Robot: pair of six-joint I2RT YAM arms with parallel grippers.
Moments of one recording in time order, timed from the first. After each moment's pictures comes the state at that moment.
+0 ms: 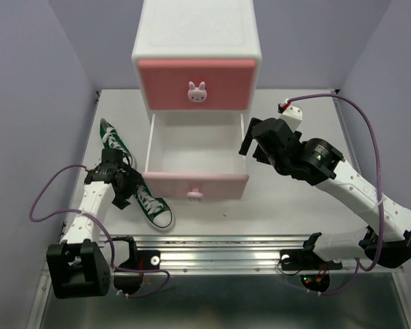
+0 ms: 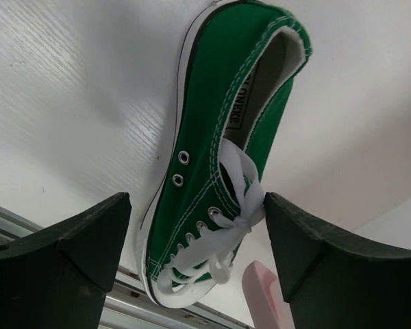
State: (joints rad) left arm 0.03 1.07 0.74 -0.84 -0.08 -0.91; right arm 0.90 1.28 1.57 -1.05 0.68 0.92
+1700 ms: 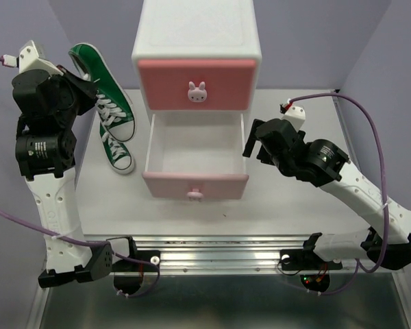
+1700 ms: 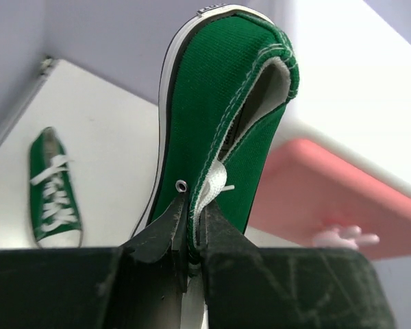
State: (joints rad) left arm 0.13 1.22 1.93 -0.91 0.03 -0.54; right arm 0.90 1.26 1.58 -1.09 0.68 0.87
